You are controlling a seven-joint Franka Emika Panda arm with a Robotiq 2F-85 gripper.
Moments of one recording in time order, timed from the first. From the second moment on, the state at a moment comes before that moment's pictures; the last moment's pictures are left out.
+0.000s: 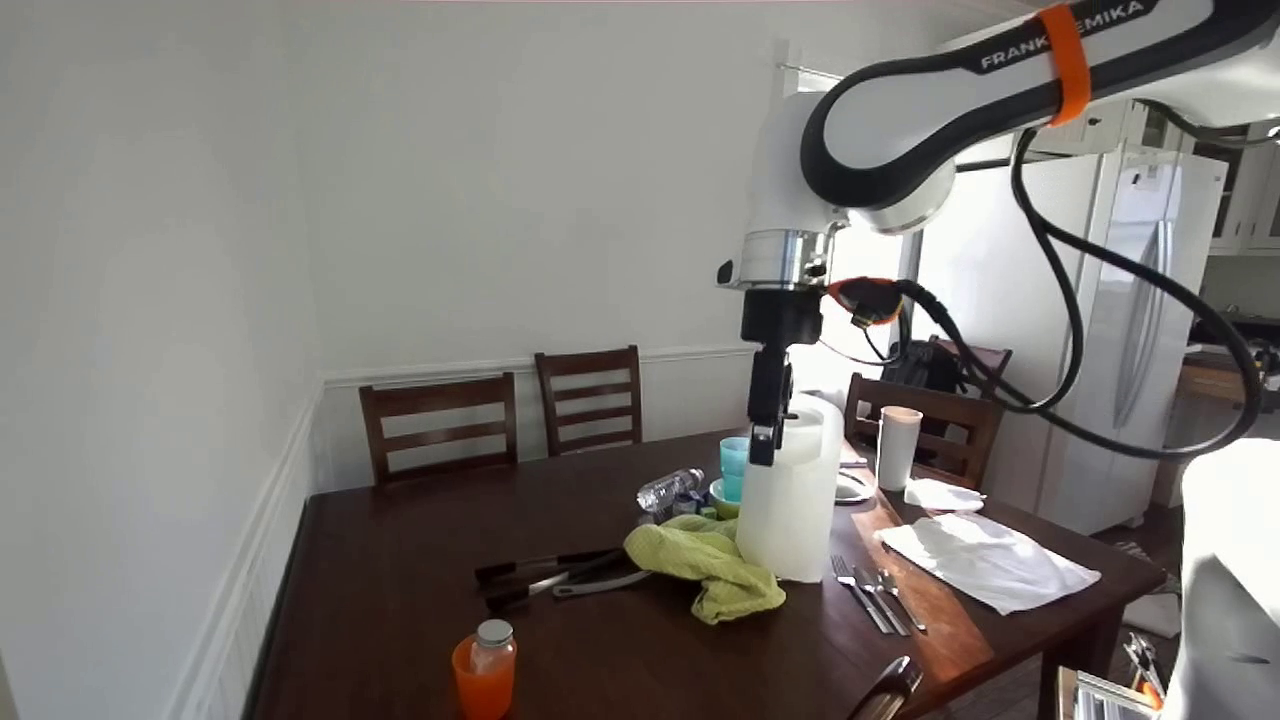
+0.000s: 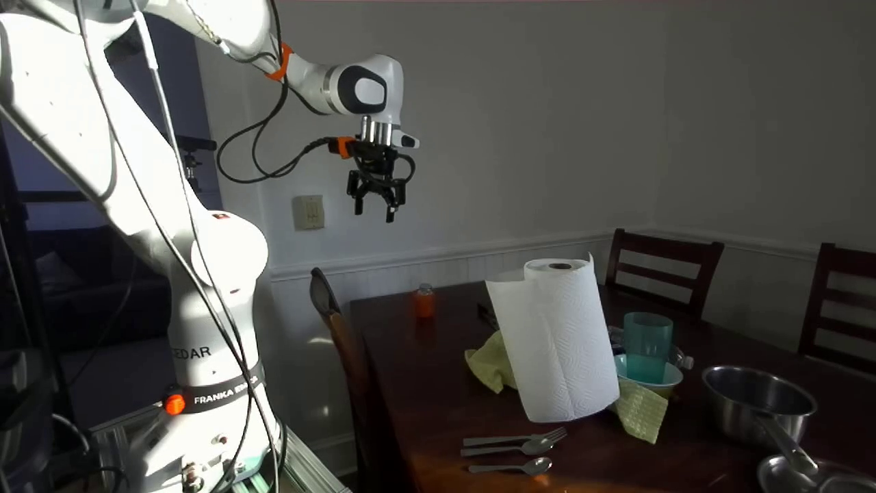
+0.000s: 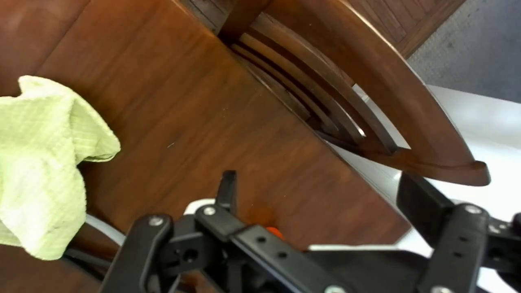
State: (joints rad) arm 0.14 -0.50 -0.01 -2.42 0.17 1.90 -0.22
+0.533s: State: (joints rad) arm 0.19 -0.18 0.13 -2.46 0.17 2.30 -0.19
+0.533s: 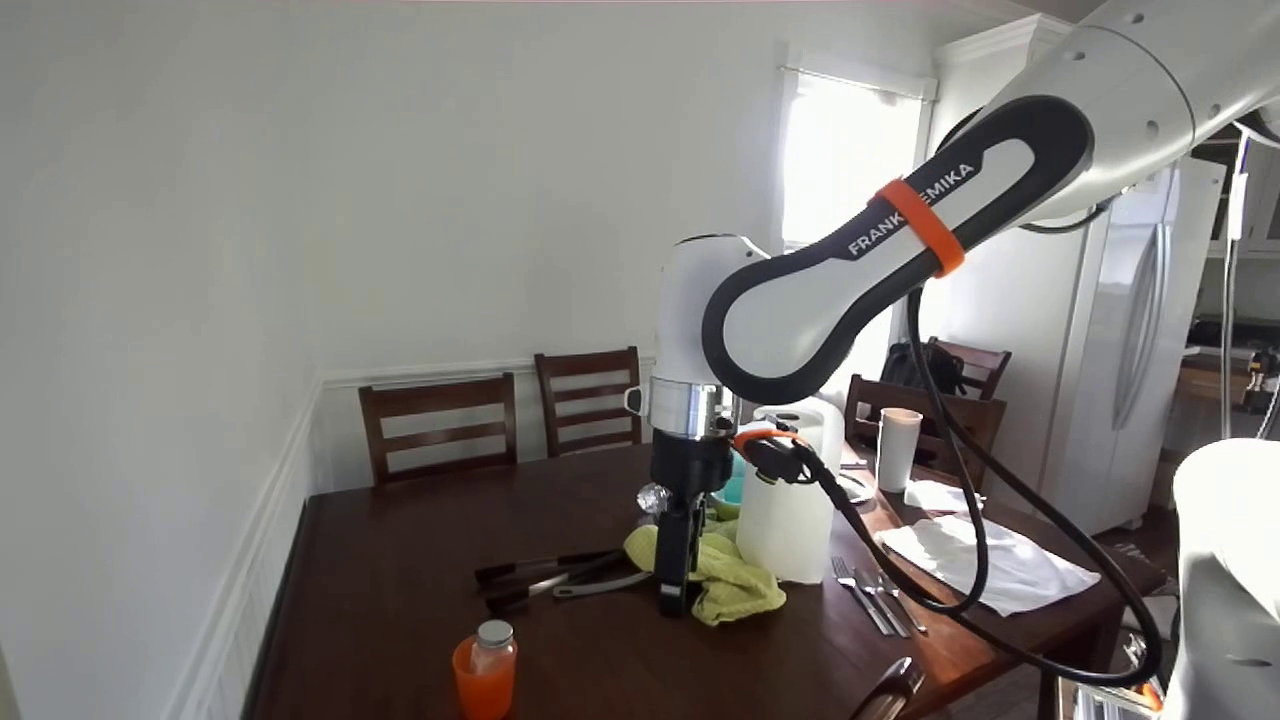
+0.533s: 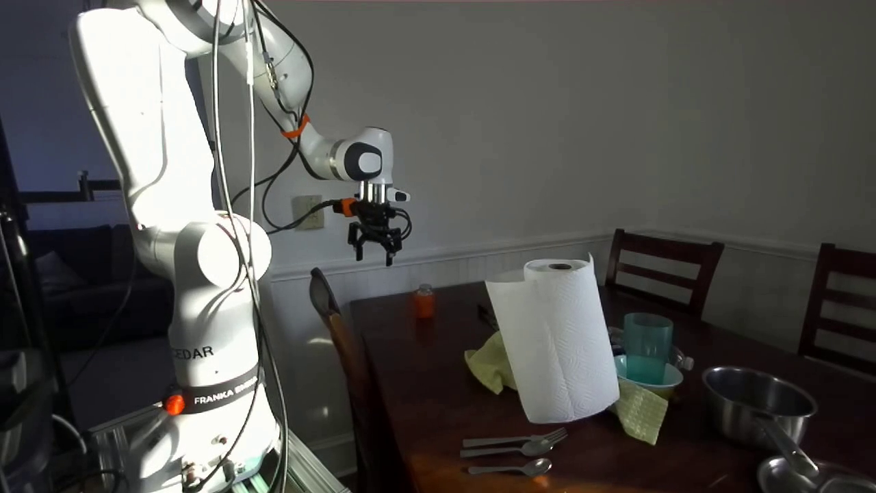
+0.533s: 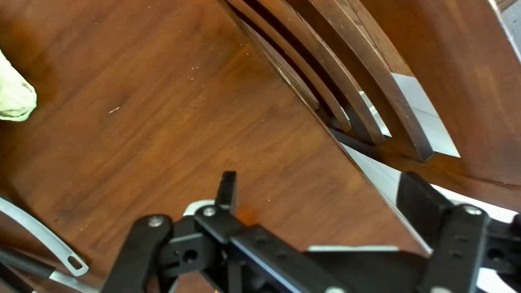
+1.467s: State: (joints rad) arm 0.19 -0.16 0.14 -2.42 0.16 2.35 -0.18
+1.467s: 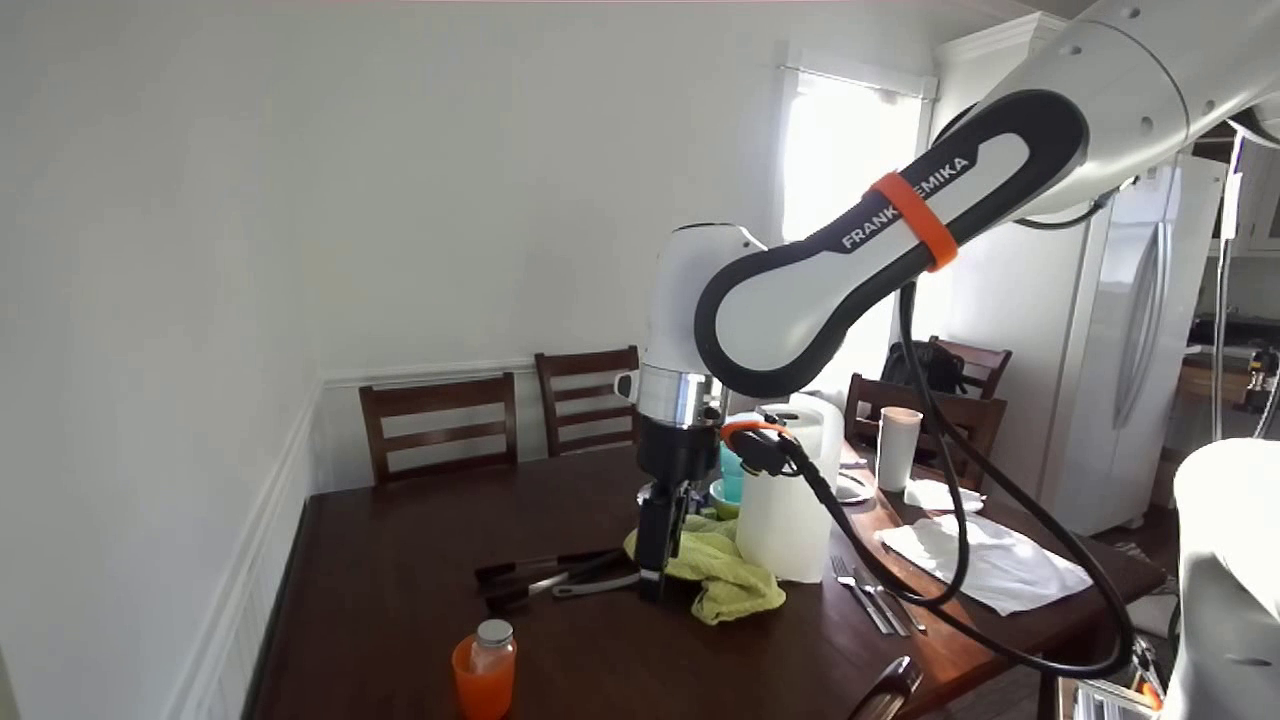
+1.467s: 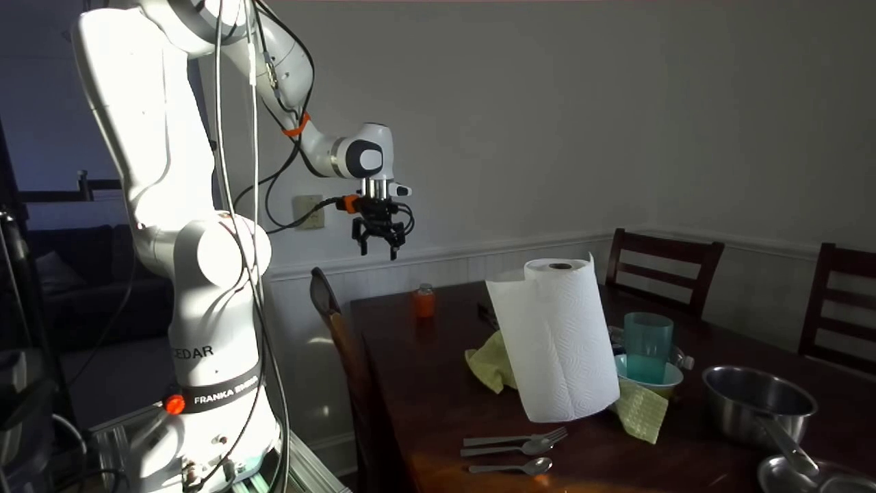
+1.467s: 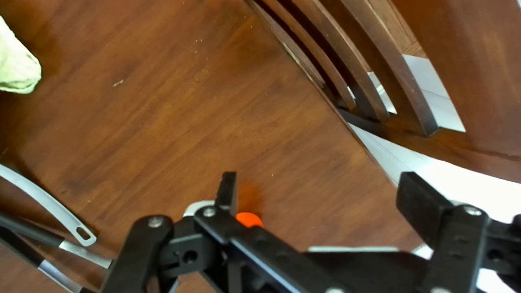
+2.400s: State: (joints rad) arm 0.18 0.40 0.13 -1.89 0.09 2.41 -0.01
